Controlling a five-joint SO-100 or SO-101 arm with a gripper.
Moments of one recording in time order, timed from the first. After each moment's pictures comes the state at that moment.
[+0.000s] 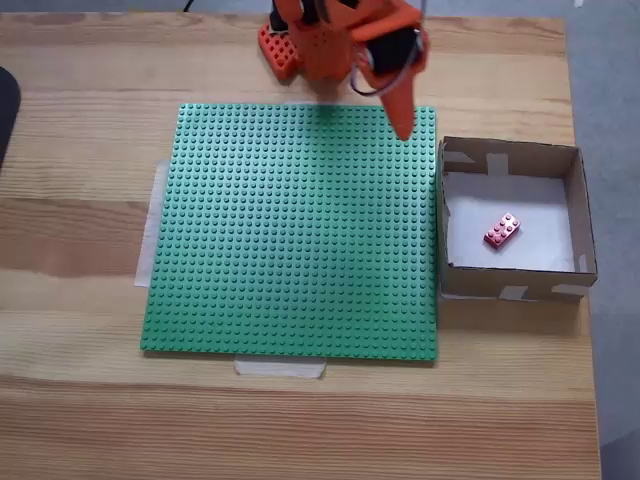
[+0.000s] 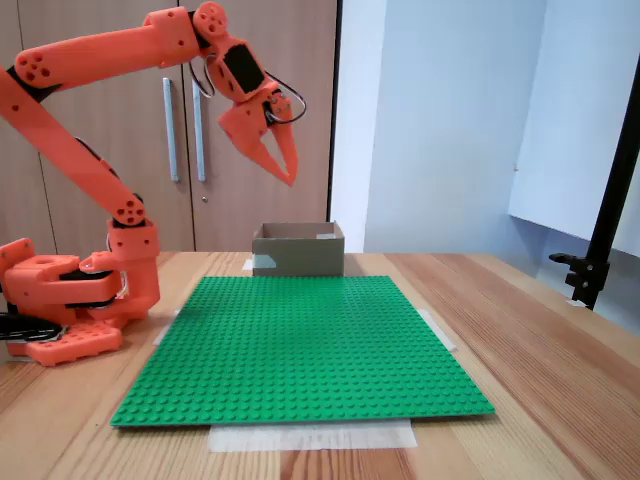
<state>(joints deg) -29.2 133.5 105.1 70.9 4.1</state>
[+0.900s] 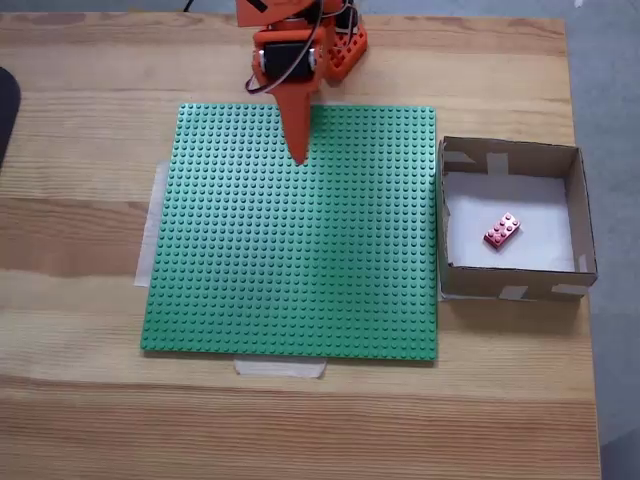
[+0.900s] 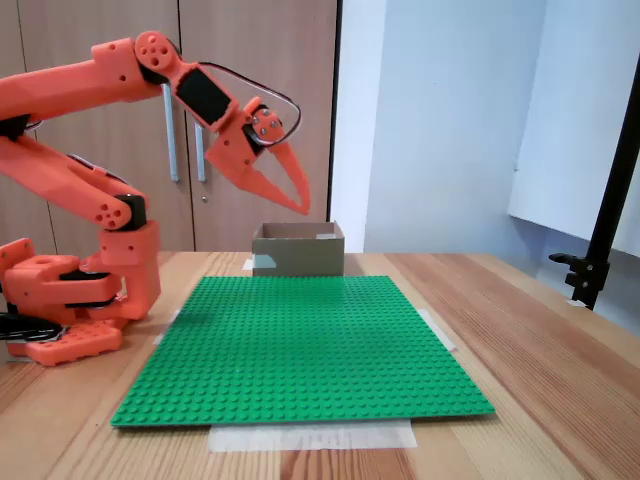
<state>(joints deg) -6.2 153.8 131.7 55.3 1.2</state>
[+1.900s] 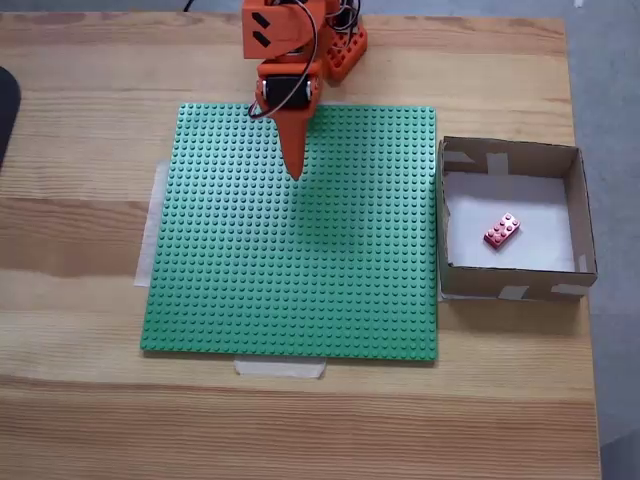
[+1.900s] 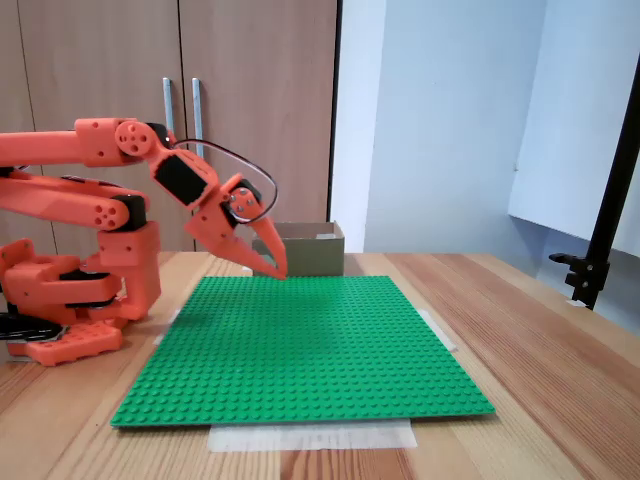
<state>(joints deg) -4.0 172.8 162.6 46.7 -0.4</state>
